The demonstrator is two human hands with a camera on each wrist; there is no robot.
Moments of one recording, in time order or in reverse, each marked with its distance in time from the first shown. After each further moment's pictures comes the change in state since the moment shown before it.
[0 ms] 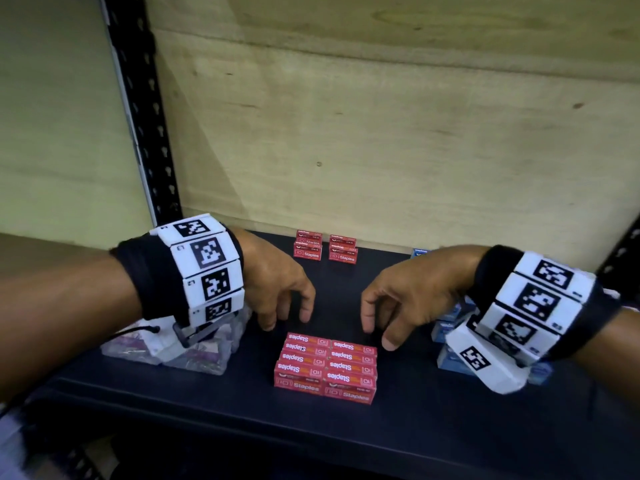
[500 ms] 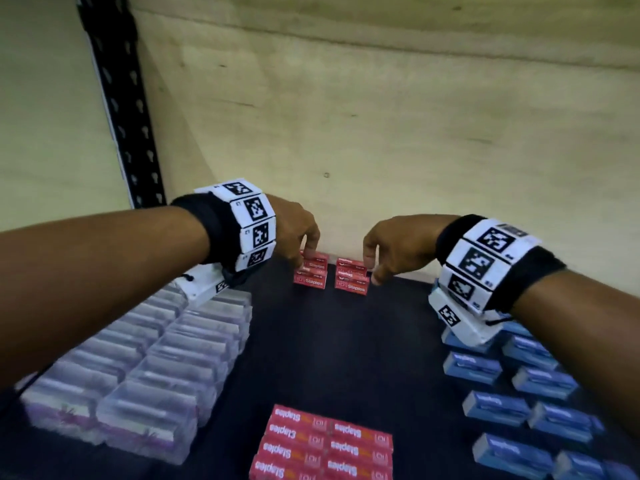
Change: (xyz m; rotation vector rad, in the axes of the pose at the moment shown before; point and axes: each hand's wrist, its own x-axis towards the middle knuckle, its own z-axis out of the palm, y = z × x) left_hand 0.091 -0.066 -0.078 0.073 0.385 -0.186; right_hand 0.098 0.050 -0.088 -0.180 0.331 0.172
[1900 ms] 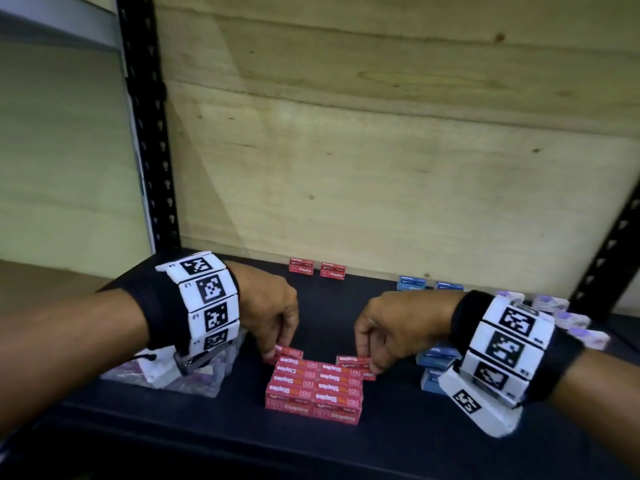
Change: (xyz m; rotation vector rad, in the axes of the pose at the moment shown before) left_hand -0.129 0.050 0.038 -0.088 -0.230 0.237; right_hand -0.139 -0.044 0.056 0.199 -0.158 -0.161
